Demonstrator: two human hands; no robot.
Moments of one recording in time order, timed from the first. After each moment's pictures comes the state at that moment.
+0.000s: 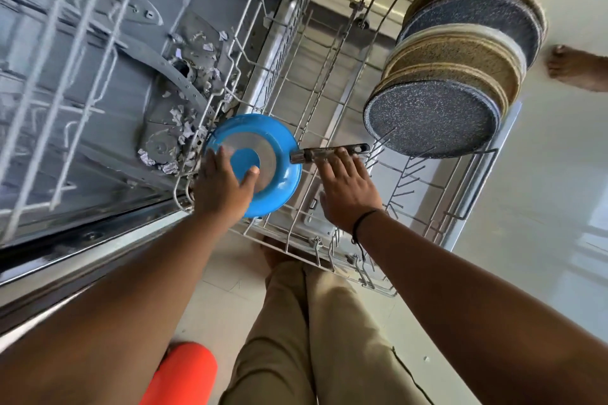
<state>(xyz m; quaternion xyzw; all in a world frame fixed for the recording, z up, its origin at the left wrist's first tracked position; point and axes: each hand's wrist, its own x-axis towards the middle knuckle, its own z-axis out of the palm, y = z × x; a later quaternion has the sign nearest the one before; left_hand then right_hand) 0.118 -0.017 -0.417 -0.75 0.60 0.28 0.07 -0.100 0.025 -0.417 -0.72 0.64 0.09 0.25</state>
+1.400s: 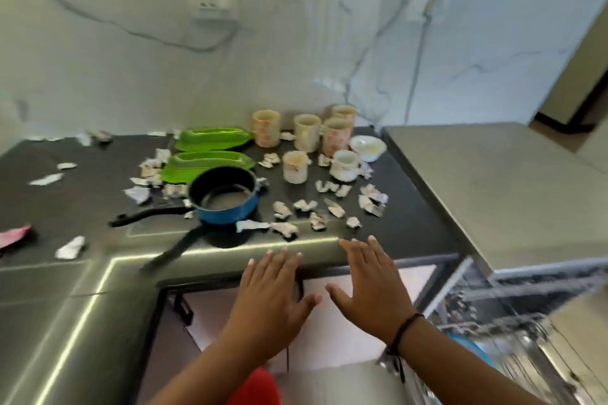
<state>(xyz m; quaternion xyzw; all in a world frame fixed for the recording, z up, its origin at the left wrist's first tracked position) 0.354 0.496 0.111 -0.88 0.45 0.02 -0.15 0.252 0.332 0.105 -0.96 0.24 -0.11 0.10</state>
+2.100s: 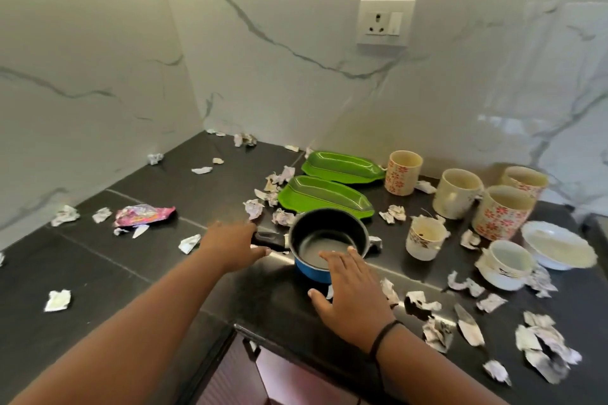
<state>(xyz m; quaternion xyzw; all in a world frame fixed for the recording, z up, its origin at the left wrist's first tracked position) 0.609 0.569 0.136 -0.99 0.12 0.06 0.04 0.482 0.352 0.116 -0.98 -0.06 -0.03 0.20</state>
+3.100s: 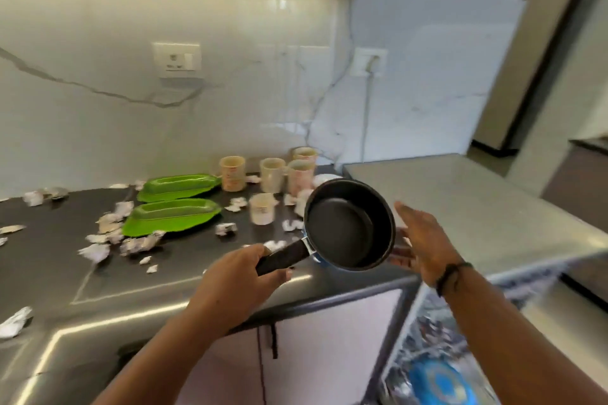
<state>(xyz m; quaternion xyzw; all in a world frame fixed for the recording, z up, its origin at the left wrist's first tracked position) 0.384 0.470 0.215 -0.86 0.43 0.04 -0.25 0.218 0.242 0.227 -0.56 0.43 -0.30 0.65</state>
